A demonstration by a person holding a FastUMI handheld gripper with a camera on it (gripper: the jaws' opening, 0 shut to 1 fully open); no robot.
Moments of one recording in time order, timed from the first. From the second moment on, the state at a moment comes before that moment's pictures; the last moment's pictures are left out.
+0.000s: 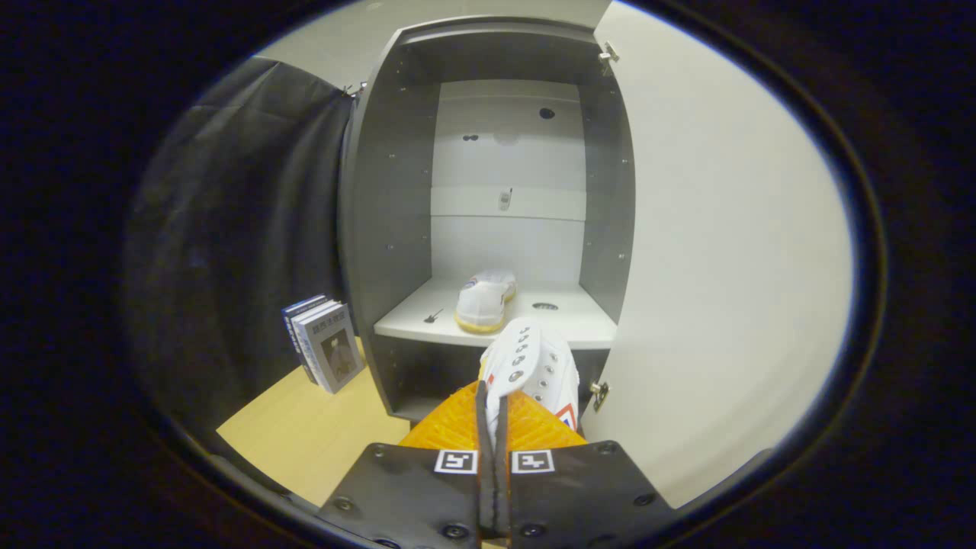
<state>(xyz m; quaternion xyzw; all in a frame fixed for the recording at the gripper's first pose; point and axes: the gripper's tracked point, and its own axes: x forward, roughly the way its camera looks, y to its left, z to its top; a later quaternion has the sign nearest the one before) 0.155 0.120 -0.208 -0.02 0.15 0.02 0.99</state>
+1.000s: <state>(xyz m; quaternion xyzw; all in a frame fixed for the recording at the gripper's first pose) 0.390 0.088 -0.234 -0.07 0.20 0.04 0.98</state>
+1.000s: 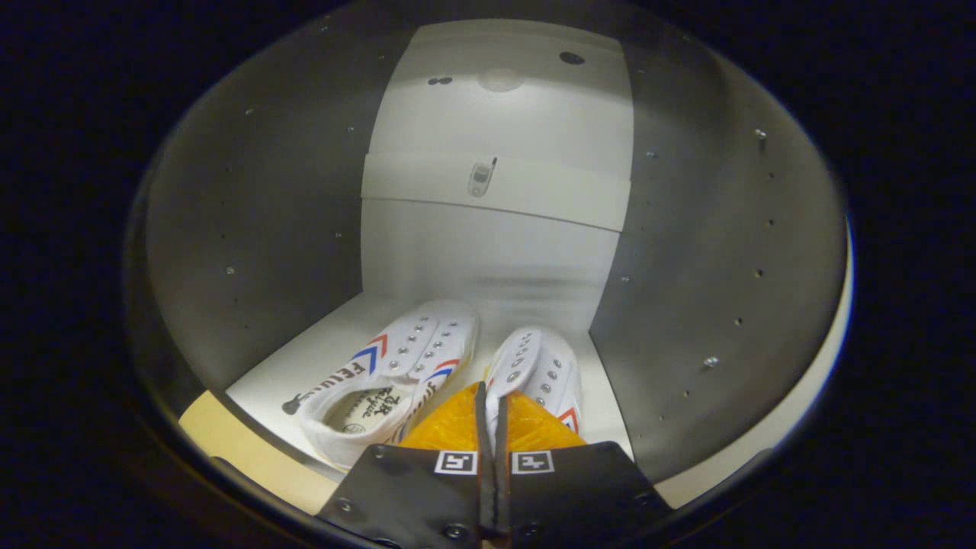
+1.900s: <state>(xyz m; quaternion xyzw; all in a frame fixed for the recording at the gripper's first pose) 0.439 0.078 -0.240 -0.05 0.20 0.03 0.98</state>
